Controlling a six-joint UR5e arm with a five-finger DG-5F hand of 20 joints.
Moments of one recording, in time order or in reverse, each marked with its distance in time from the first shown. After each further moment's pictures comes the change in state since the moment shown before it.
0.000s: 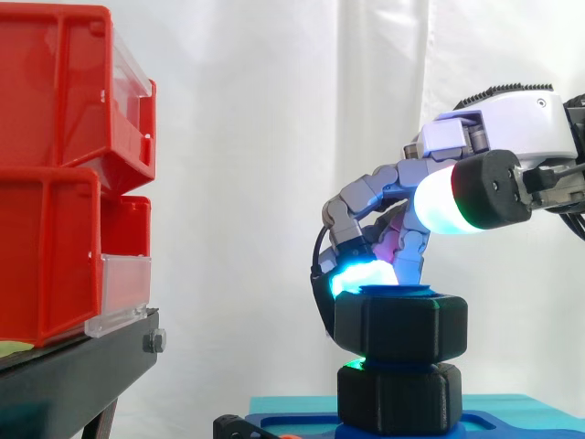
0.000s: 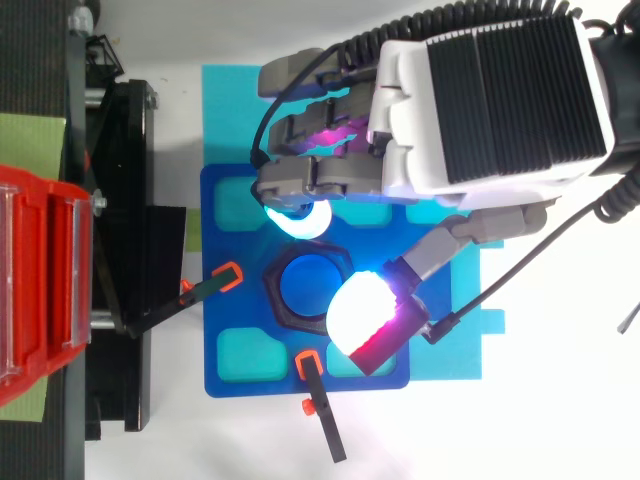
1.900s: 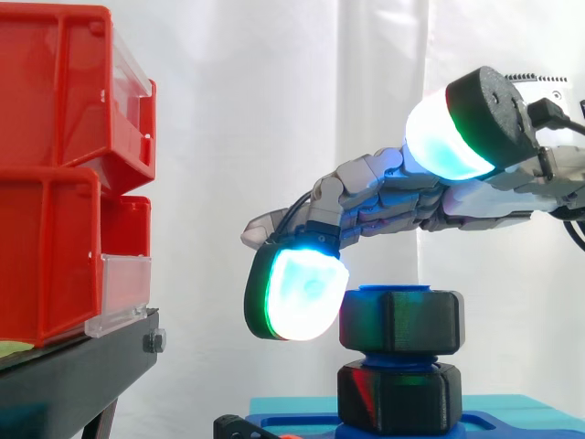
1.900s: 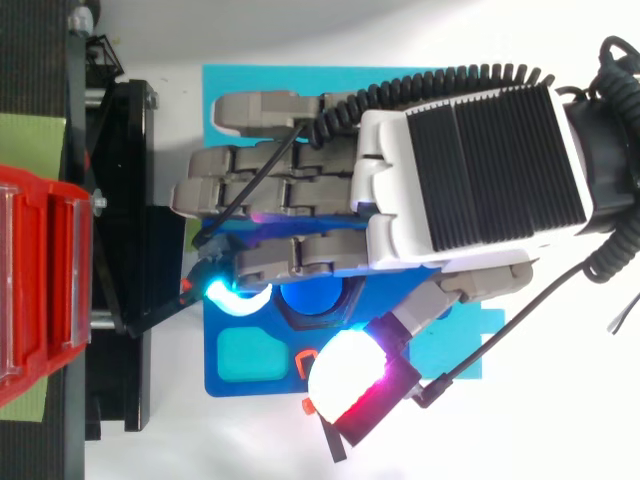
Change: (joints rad) arm 0.042 0.000 -0.043 0.091 0.020 0.047
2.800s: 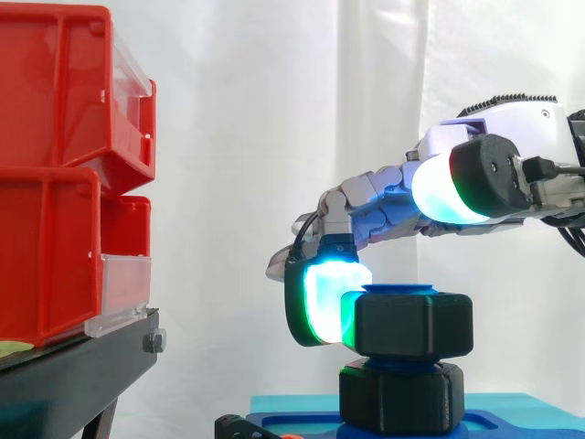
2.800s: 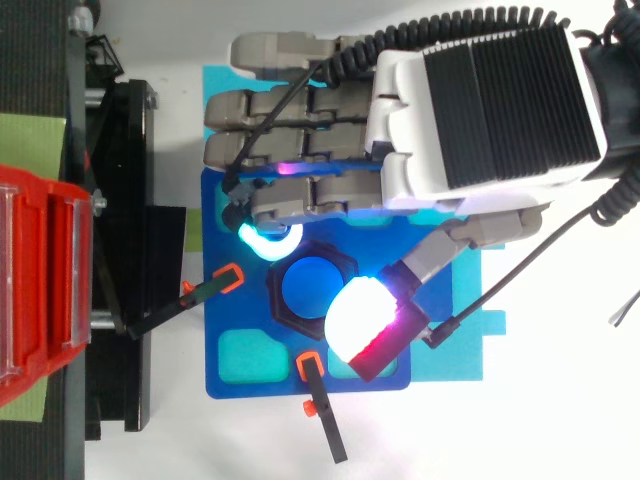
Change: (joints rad) arm -0.045 0.000 0.000 -0.009 -0.037 -0.024
